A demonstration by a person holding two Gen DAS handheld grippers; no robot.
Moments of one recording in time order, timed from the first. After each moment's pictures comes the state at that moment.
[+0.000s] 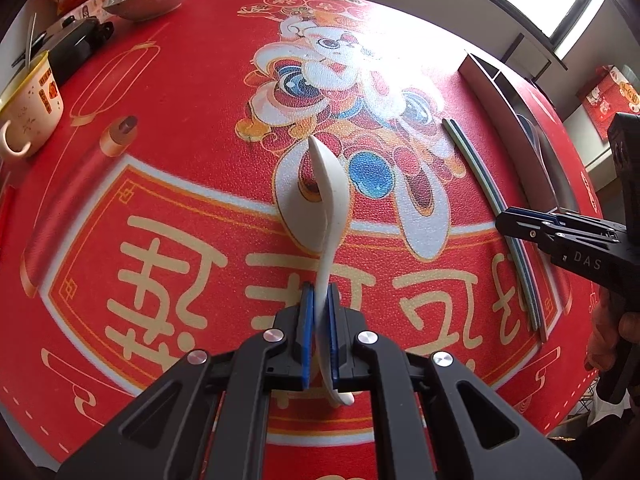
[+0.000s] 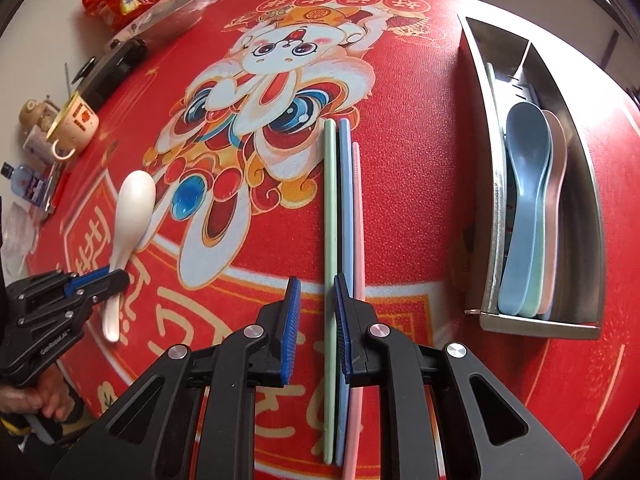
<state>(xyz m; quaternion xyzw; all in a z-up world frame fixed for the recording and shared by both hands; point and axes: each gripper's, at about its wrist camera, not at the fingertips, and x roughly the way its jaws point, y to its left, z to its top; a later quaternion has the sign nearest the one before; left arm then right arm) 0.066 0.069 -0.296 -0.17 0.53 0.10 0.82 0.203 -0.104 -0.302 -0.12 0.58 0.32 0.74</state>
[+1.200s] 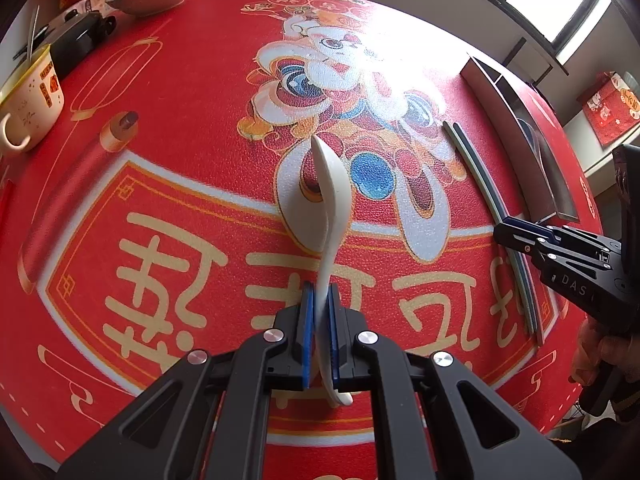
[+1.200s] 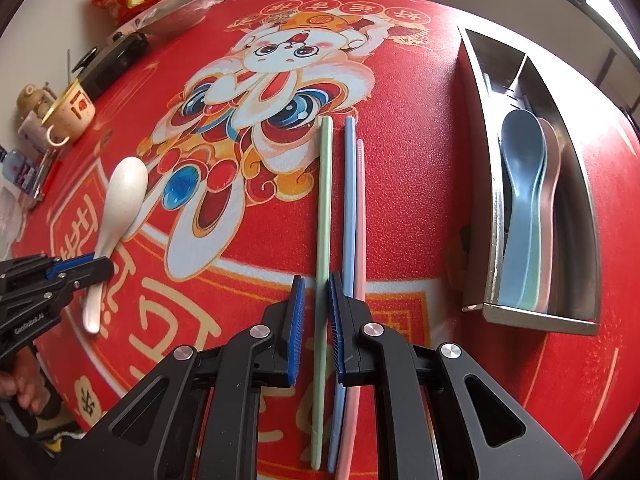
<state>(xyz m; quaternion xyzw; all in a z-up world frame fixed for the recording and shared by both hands) 0.066 0.074 -0.295 -0.18 0.53 0.10 0.82 0.188 -0.108 -0.304 -0.14 0.54 0.32 0.77</state>
